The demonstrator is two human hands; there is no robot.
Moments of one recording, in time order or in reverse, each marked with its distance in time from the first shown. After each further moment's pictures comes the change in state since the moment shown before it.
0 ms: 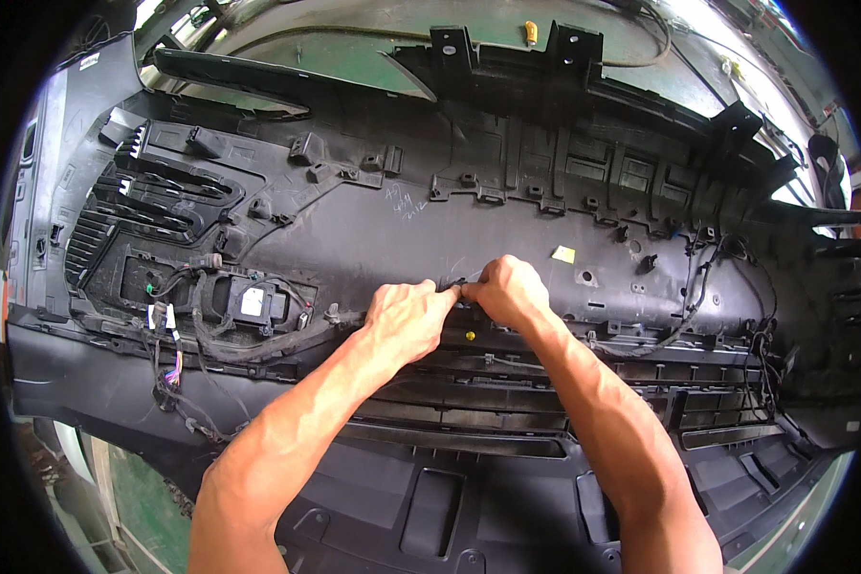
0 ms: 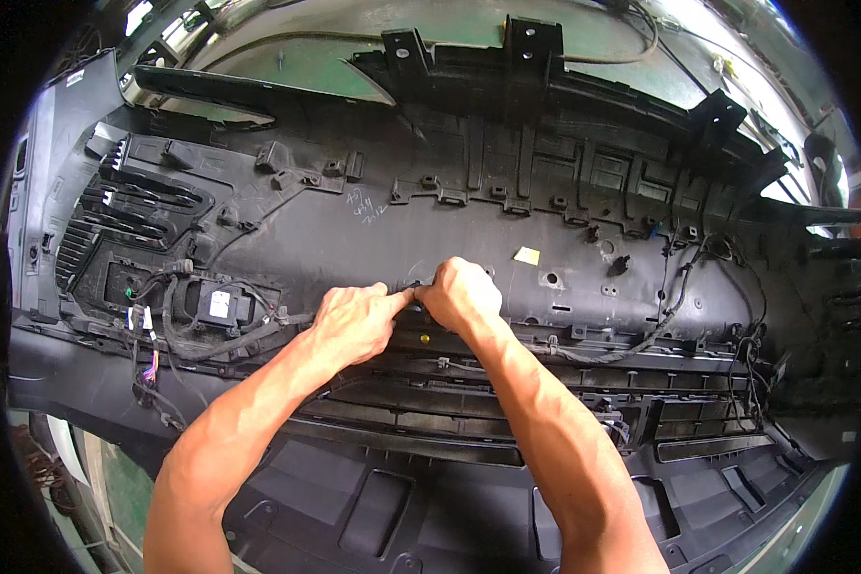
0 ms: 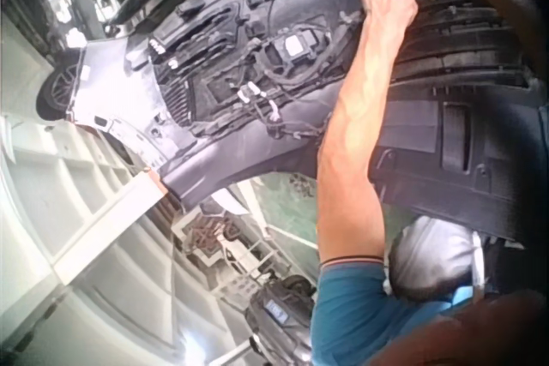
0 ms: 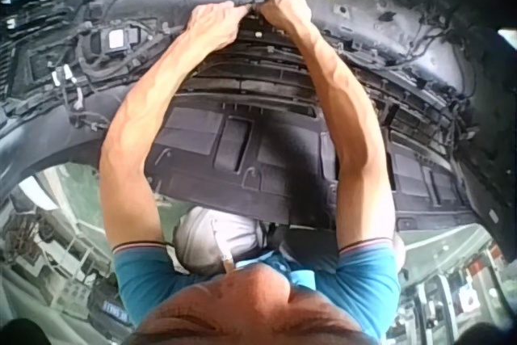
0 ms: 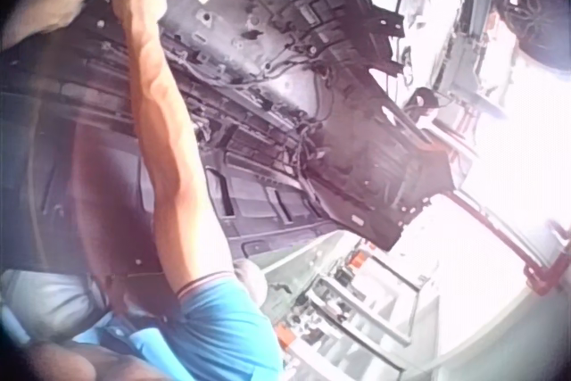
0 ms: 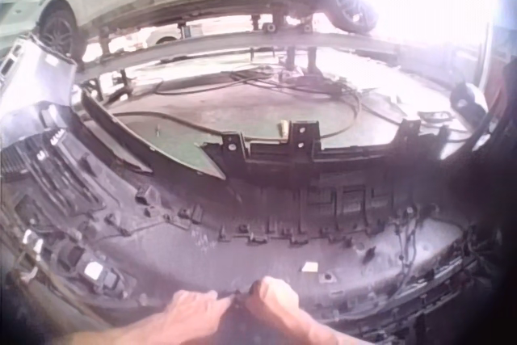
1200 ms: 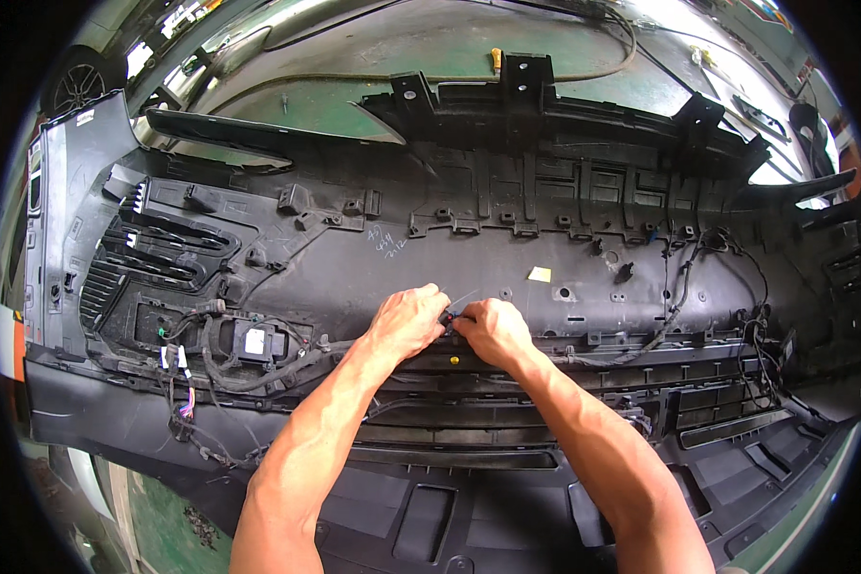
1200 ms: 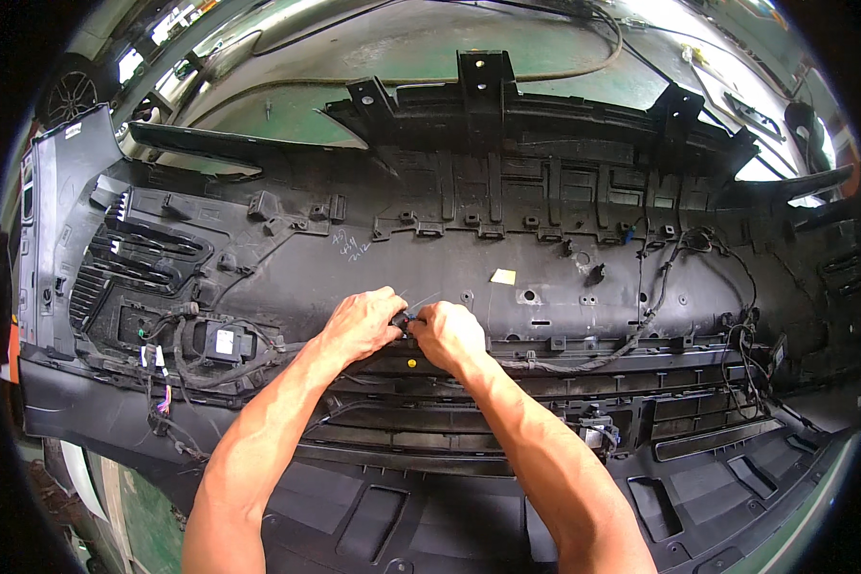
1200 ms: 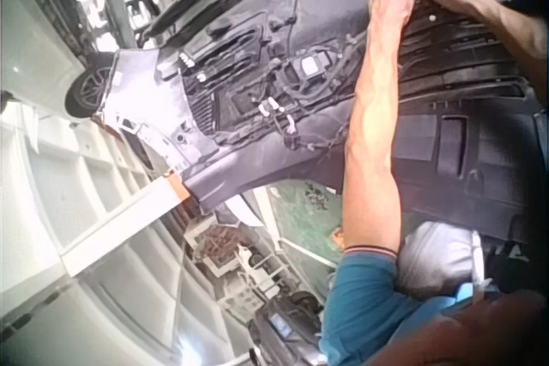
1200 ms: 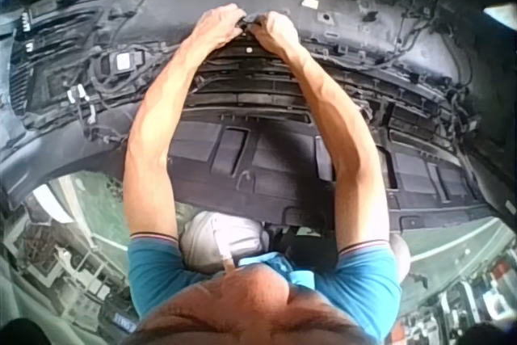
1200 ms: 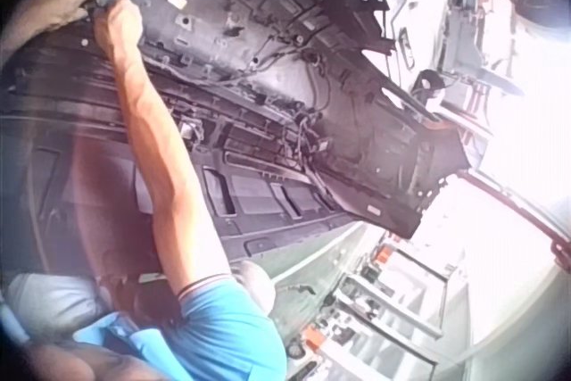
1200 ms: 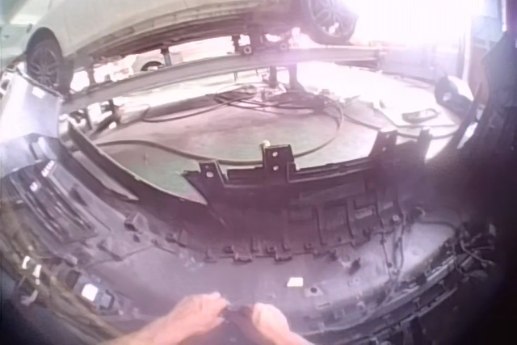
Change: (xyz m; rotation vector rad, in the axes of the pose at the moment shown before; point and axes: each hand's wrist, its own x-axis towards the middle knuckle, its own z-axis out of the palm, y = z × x) left_hand 0.043 -0.006 0.003 -0.162 0.036 0.067; right_hand -0.018 0.032 0.015 0.181 0.075 -0.205
